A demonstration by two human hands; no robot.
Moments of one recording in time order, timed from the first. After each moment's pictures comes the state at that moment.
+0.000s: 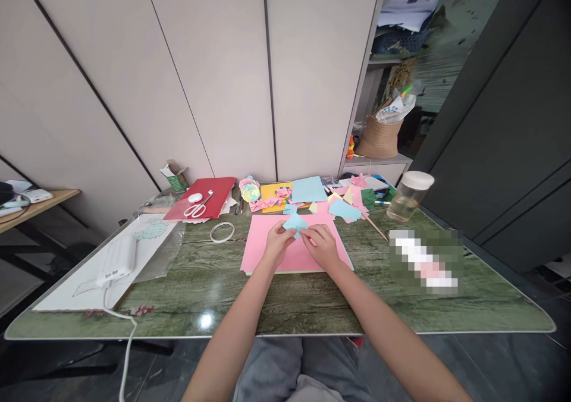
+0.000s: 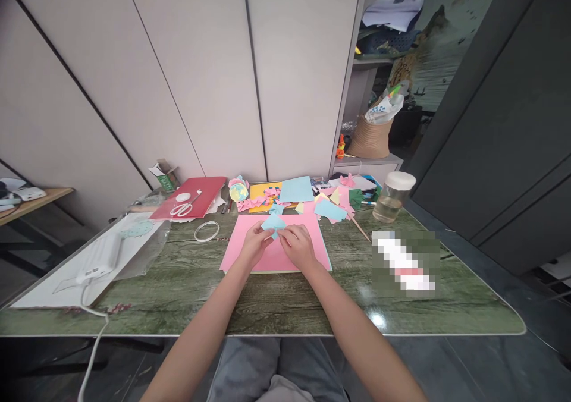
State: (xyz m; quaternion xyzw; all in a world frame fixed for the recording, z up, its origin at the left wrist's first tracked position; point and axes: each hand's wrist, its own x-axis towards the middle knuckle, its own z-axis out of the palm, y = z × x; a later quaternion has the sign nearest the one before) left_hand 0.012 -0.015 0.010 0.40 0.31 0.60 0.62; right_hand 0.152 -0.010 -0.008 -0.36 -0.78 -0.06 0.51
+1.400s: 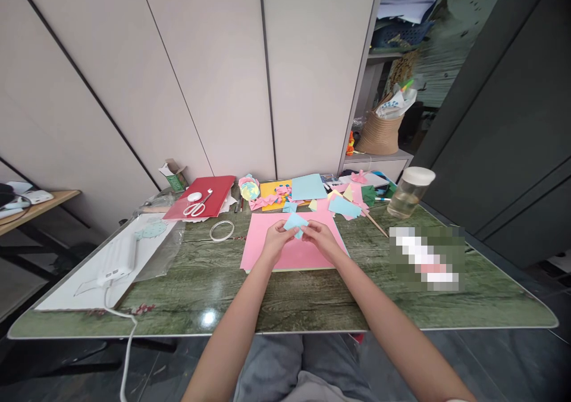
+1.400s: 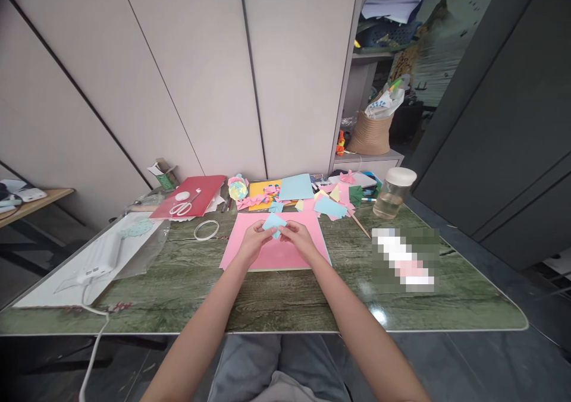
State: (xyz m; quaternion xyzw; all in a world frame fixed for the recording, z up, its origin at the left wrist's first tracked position) left_hand 0.008 -0.009 0.004 0.45 0.40 0.56 0.57; right_hand 0.152 0.005 -0.002 -0.35 -0.56 0.56 0.49
